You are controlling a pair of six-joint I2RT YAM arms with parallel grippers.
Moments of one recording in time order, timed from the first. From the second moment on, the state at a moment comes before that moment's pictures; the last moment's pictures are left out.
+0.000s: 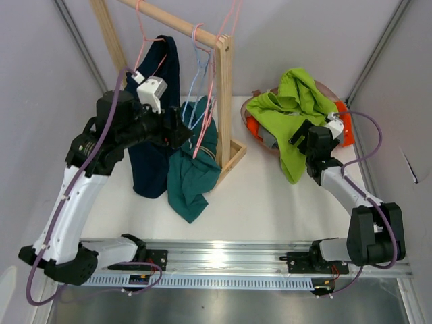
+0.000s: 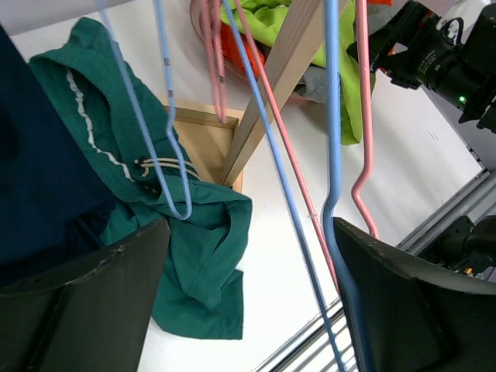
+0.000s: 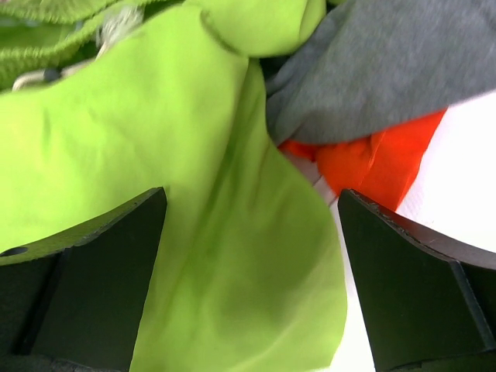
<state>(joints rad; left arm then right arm) -0.43 1.19 1.66 -0.89 0.25 -0.16 0.15 1.35 0.81 0.09 0.35 0.56</state>
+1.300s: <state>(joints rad) -0.37 1.28 2.15 -0.77 -0.12 -0.16 0.23 0.97 0.65 -0.09 0.38 0.56</state>
